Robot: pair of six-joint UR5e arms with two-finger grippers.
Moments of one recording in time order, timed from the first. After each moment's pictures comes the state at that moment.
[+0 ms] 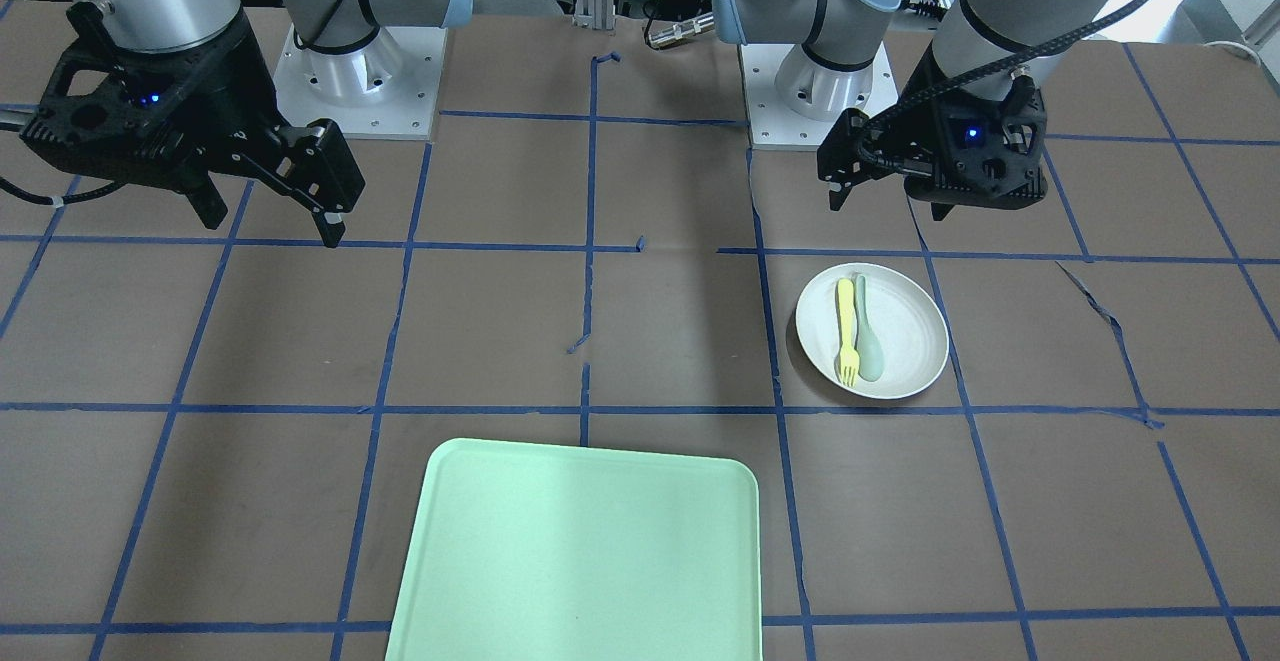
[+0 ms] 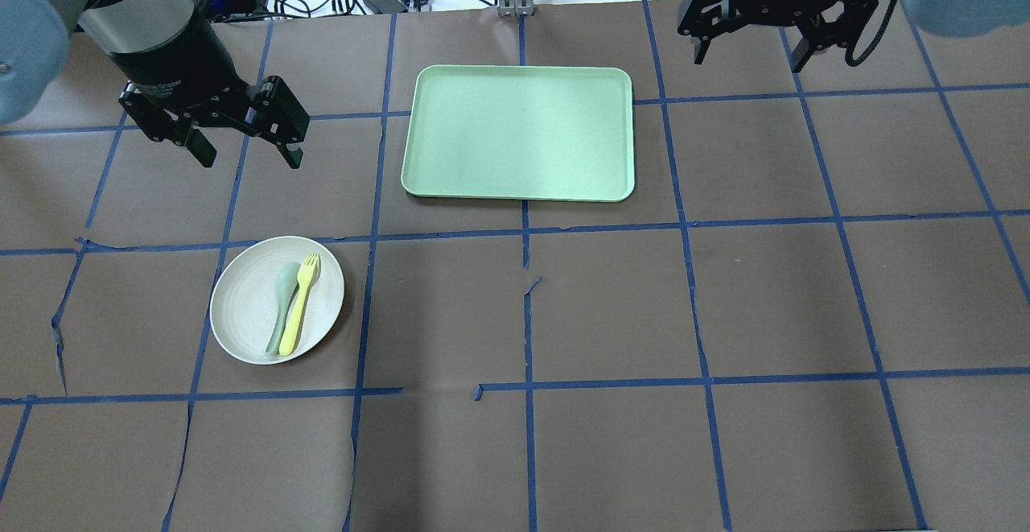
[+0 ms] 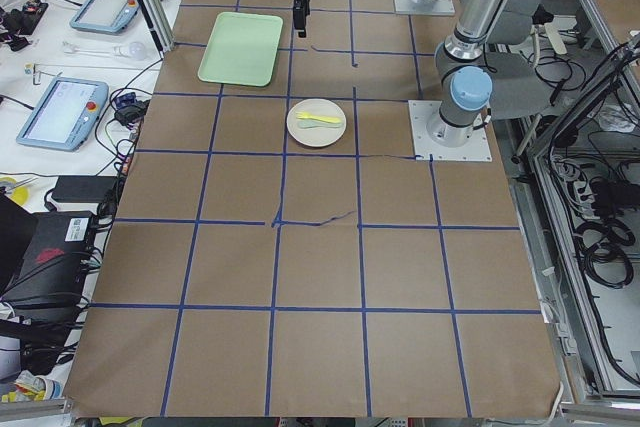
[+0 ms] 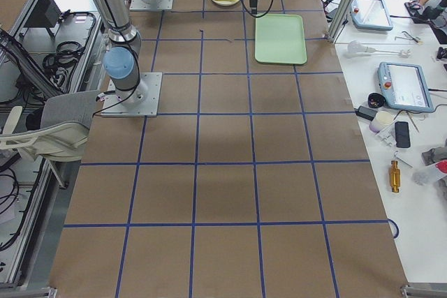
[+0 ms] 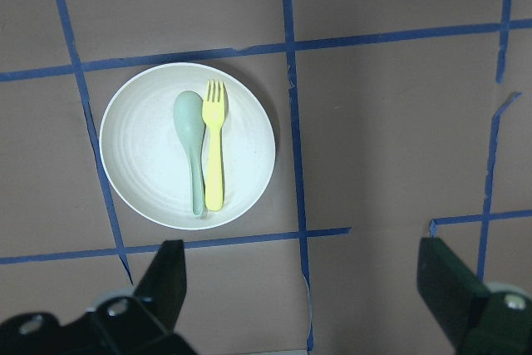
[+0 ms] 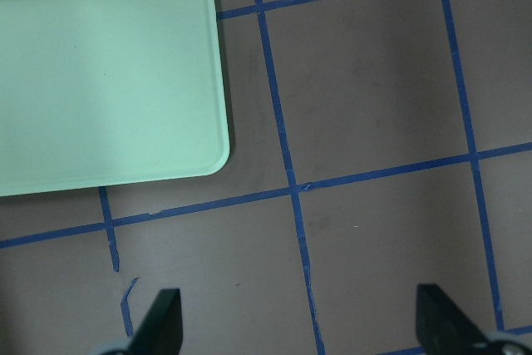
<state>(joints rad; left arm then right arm) -1.52 -1.59 -1.55 -1.64 1.57 0.12 1.60 -1.50 1.44 -1.64 -1.59 0.20</state>
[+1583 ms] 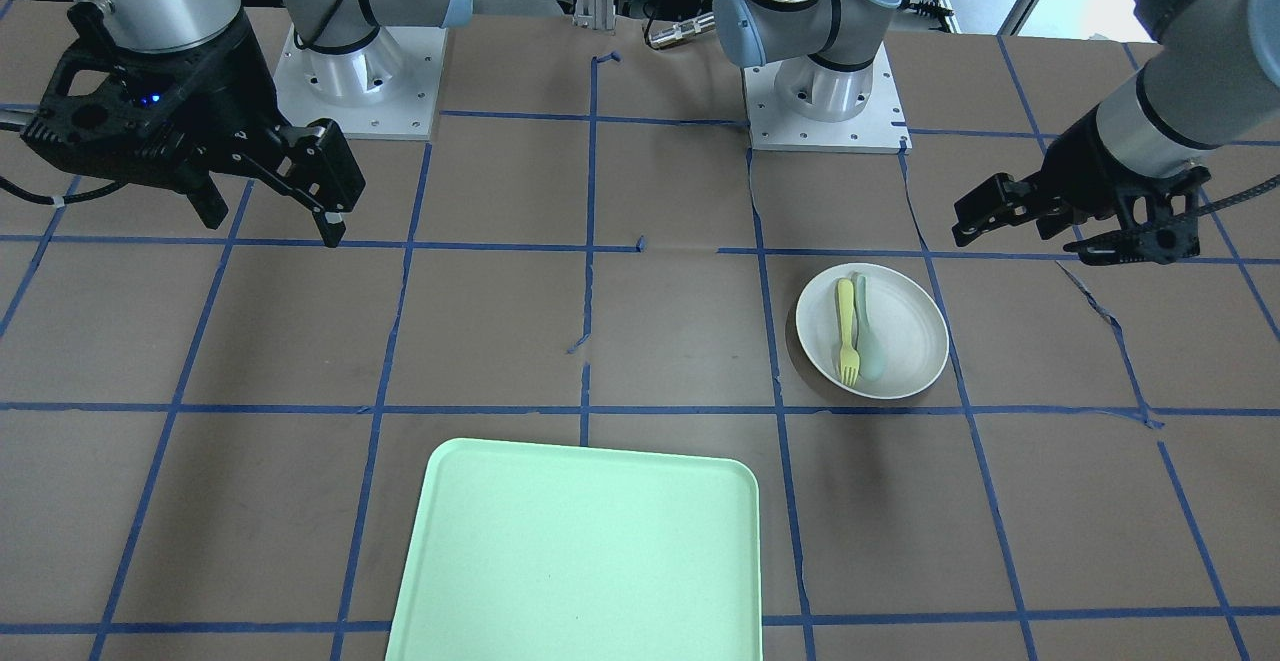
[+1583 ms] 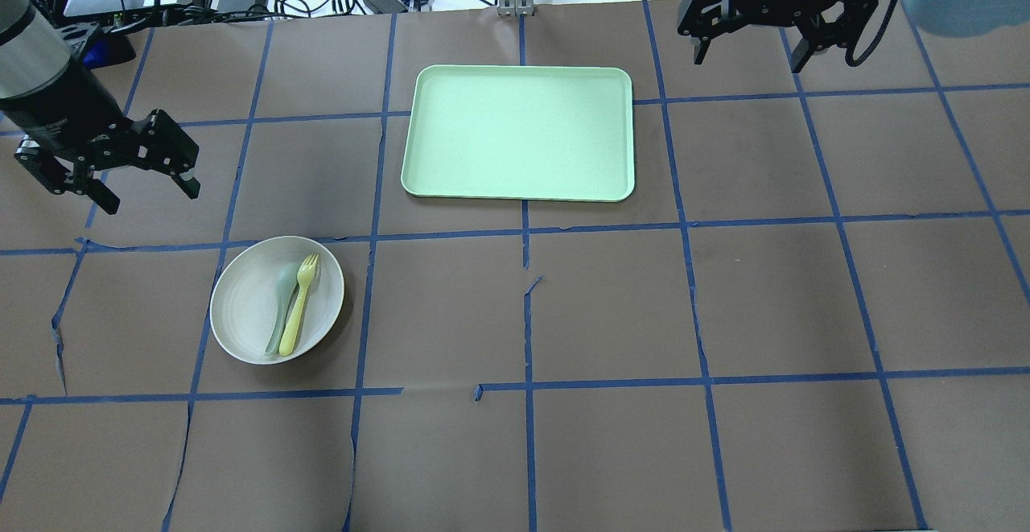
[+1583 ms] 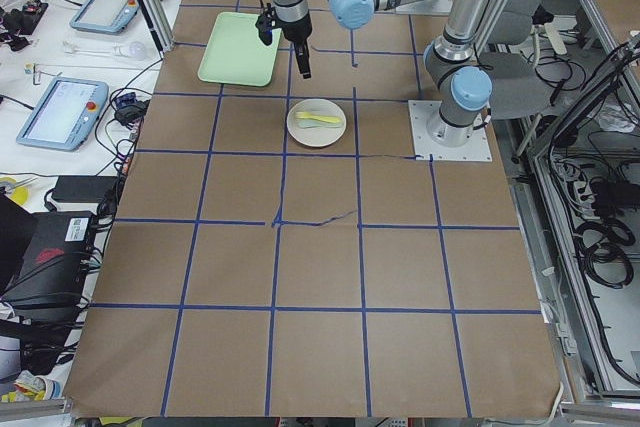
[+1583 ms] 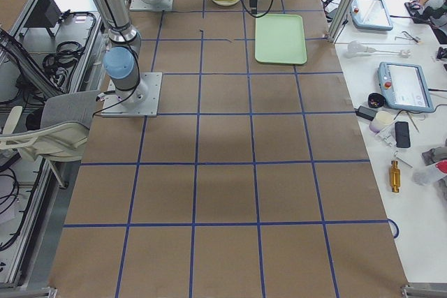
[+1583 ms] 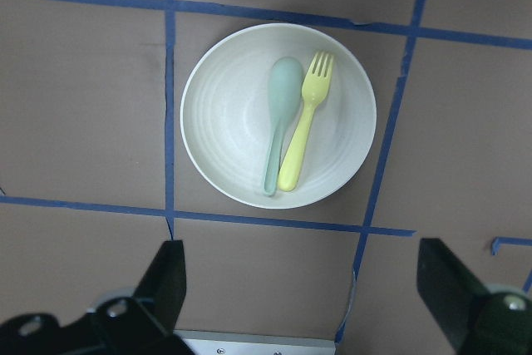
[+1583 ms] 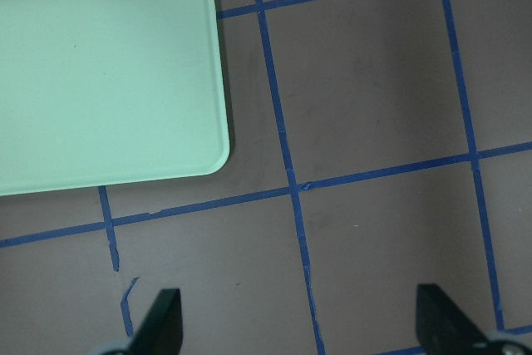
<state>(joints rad) -1.20 -1.62 -1.66 -1.64 1.57 0.22 1.60 -1.50 1.44 -1.64 -1.59 0.20</state>
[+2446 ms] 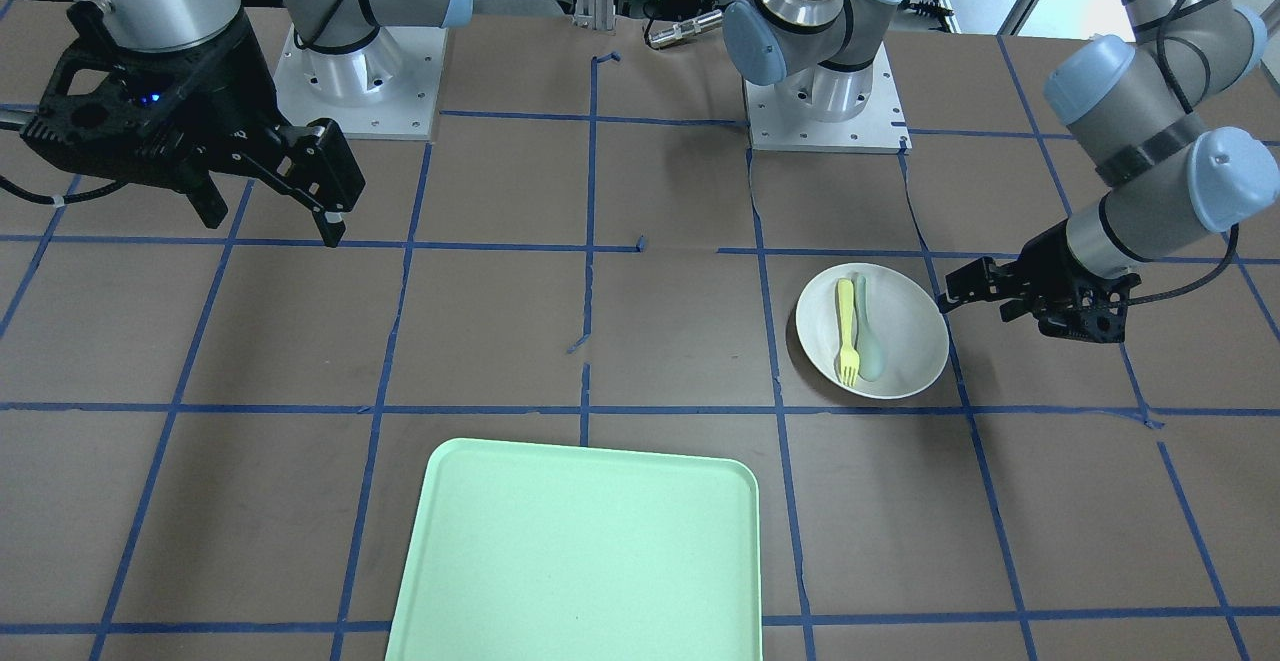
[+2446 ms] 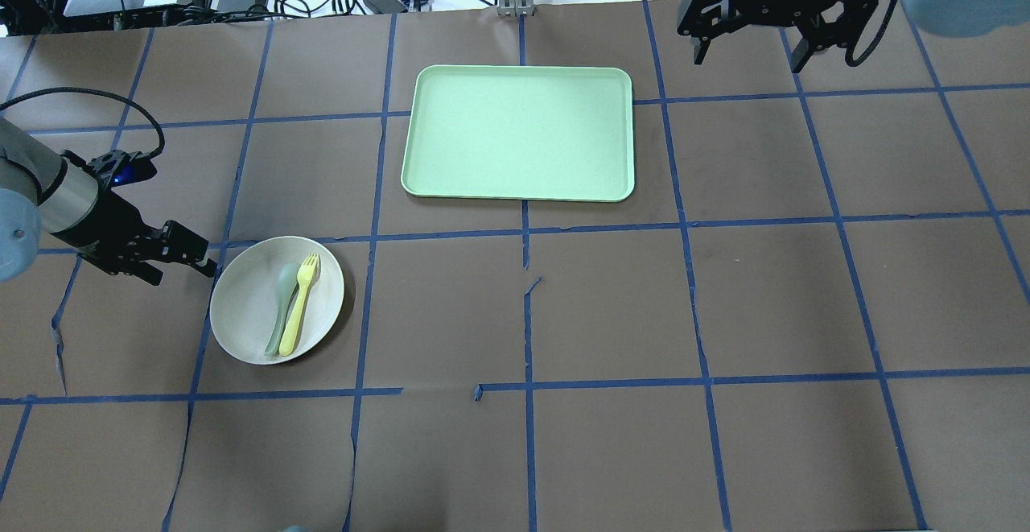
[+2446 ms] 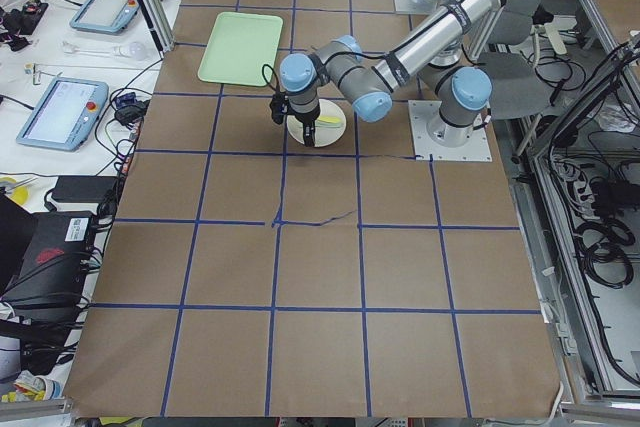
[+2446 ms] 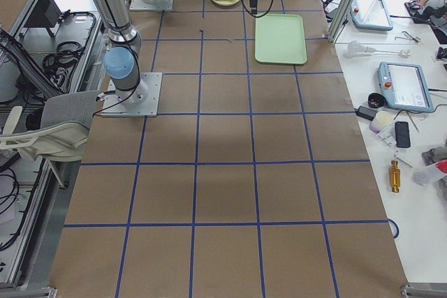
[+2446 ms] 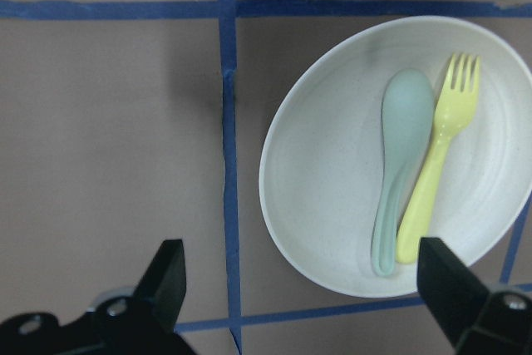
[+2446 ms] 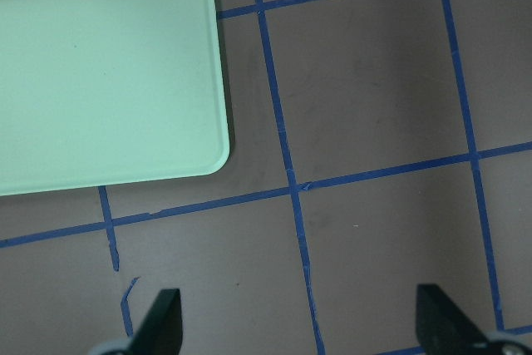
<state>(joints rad) -1.00 -1.75 -2.00 -1.20 1.42 0.58 1.60 -1.50 1.44 -1.64 -1.59 0.20</state>
